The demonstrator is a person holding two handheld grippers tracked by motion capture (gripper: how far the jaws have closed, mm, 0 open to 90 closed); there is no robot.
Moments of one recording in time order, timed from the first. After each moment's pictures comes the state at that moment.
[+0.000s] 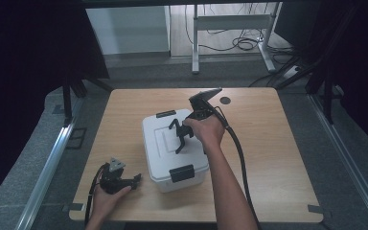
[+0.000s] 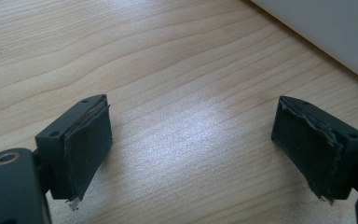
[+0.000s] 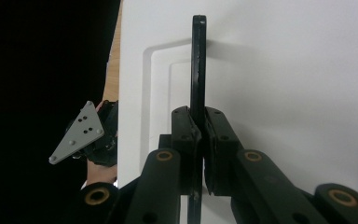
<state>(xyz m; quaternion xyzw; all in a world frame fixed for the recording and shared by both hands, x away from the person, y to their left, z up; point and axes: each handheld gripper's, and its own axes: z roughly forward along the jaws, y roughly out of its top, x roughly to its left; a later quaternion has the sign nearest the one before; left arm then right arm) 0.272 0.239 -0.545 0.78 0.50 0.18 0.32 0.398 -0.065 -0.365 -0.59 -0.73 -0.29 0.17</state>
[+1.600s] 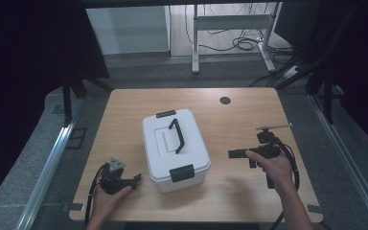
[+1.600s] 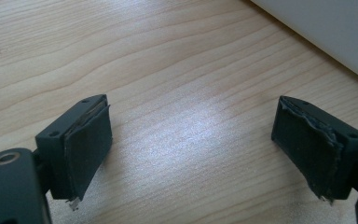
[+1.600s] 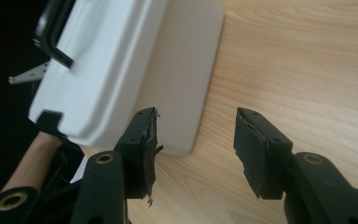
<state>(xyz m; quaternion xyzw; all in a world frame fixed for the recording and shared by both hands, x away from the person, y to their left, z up) 0.272 0.238 -0.545 0.78 0.50 0.18 0.32 0.327 -0.248 -0.432 -0.52 -0.73 -0.43 0.12</state>
